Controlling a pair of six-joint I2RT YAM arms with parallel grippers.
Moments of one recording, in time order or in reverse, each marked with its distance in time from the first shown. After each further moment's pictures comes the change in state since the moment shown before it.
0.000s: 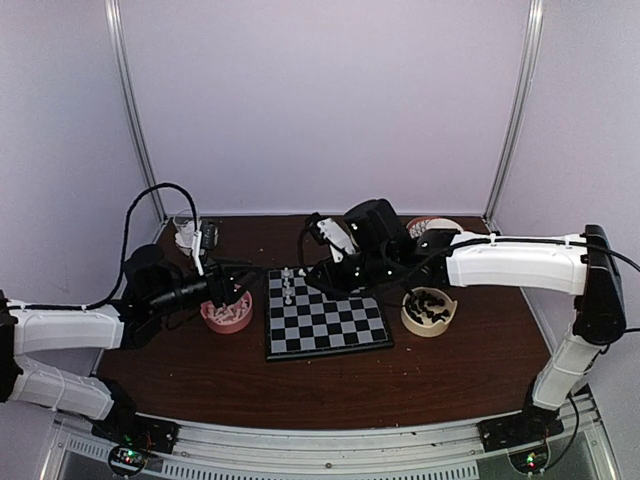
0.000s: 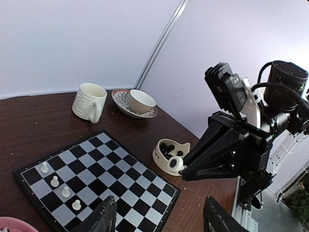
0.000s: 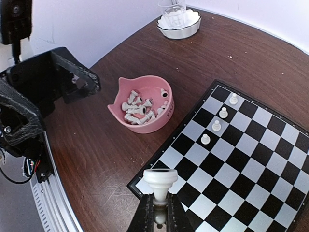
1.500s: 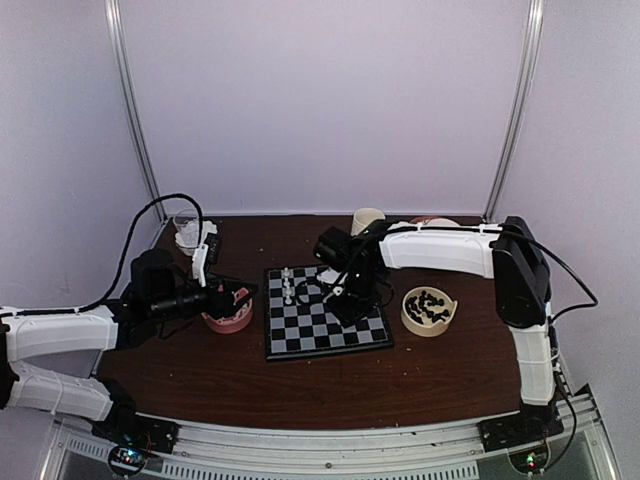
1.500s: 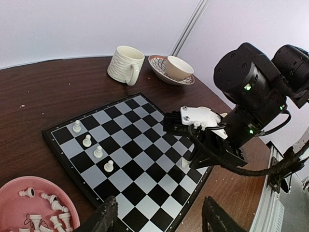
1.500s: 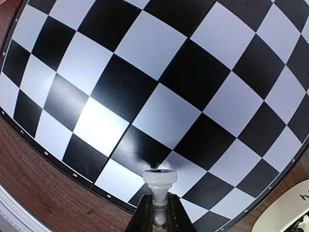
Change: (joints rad) left arm 0.000 -0.083 0.005 -0.329 -0.127 0.131; right arm -0.089 0.440 0.455 -0.844 0.074 -0.130
